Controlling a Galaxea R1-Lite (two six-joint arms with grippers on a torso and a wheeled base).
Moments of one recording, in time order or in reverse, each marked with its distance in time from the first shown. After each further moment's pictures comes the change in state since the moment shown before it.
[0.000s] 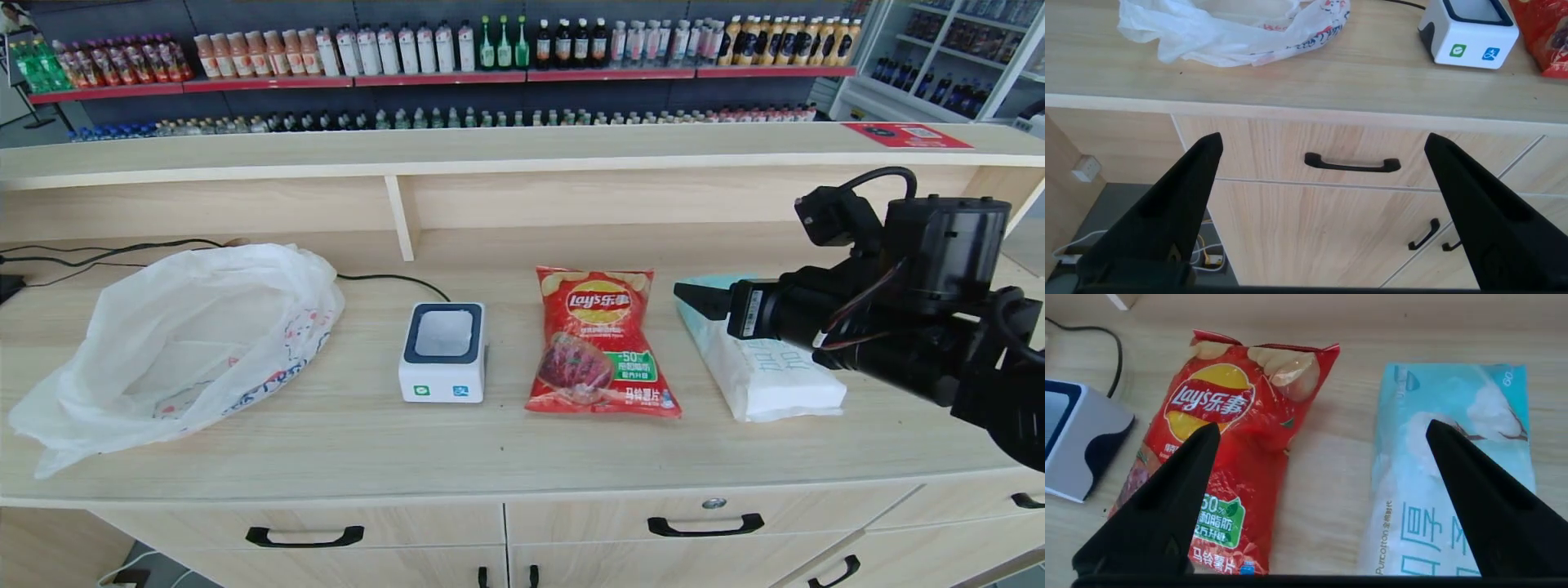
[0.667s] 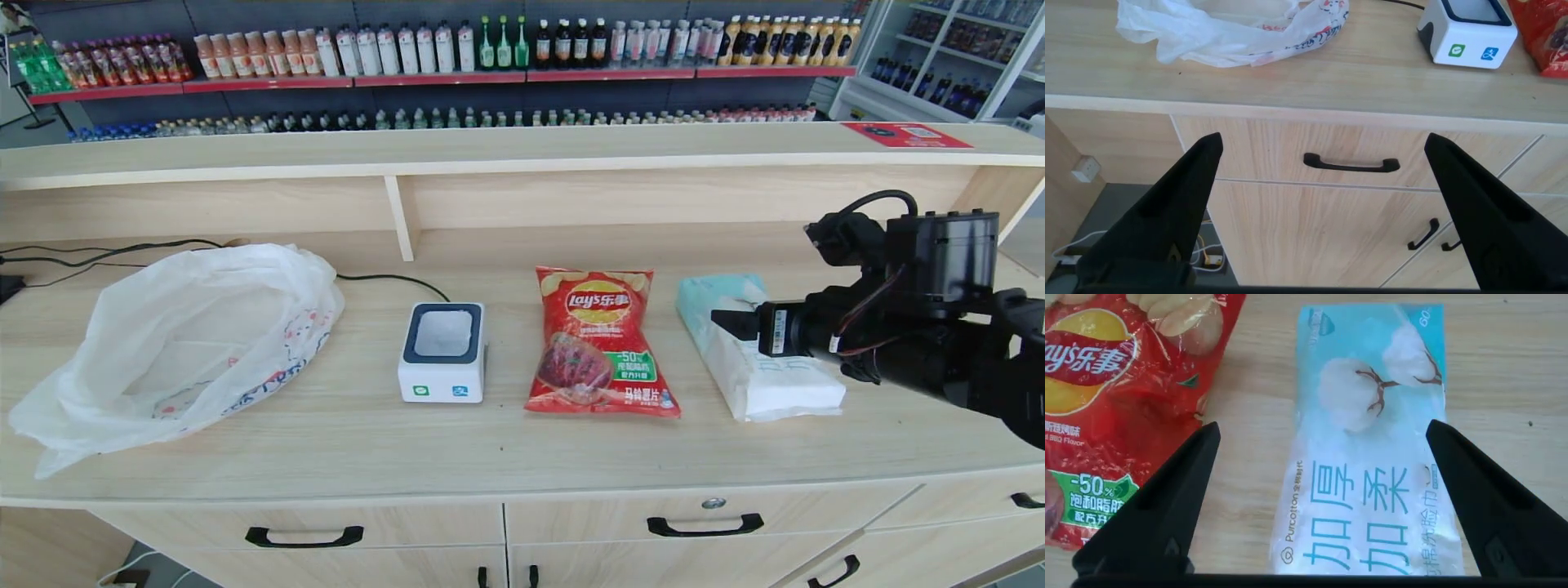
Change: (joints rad) left arm 0.000 0.000 0.000 0.000 0.000 0.000; right arm -0.099 0.001 -0.009 0.170 -0.076 -0.068
